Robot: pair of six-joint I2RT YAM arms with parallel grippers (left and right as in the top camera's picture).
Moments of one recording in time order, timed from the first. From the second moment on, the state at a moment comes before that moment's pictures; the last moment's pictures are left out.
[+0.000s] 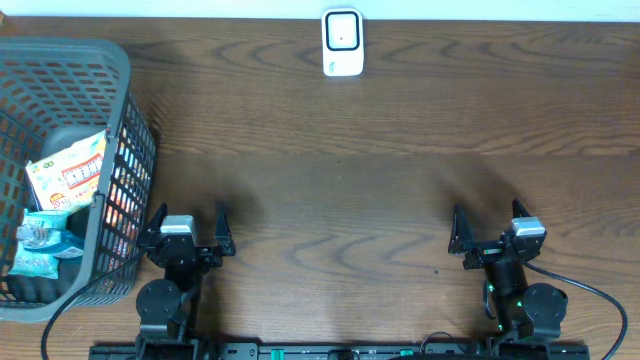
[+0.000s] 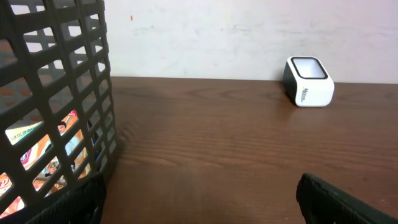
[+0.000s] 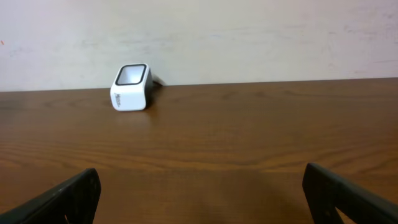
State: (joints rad) left arm -0.05 0.01 0.02 -0.12 -0.03 -0.04; right arm -0.06 0.01 0.01 -0.06 -0.19 0.09
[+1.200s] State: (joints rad) left arm -0.05 0.02 0.02 -0.12 -0.02 -0.04; right arm -0.06 0.01 0.01 -0.06 -0.19 0.09
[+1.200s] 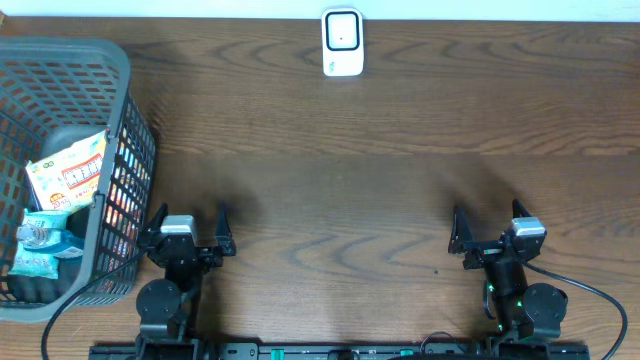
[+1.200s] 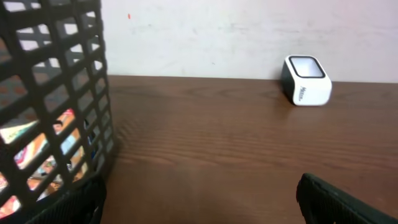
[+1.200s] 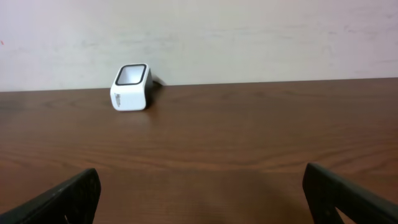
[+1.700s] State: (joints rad) left arm -0.05 0.20 0.25 -0.32 0.04 -0.04; right arm -0.06 0.01 0.01 -0.06 -0.19 0.09
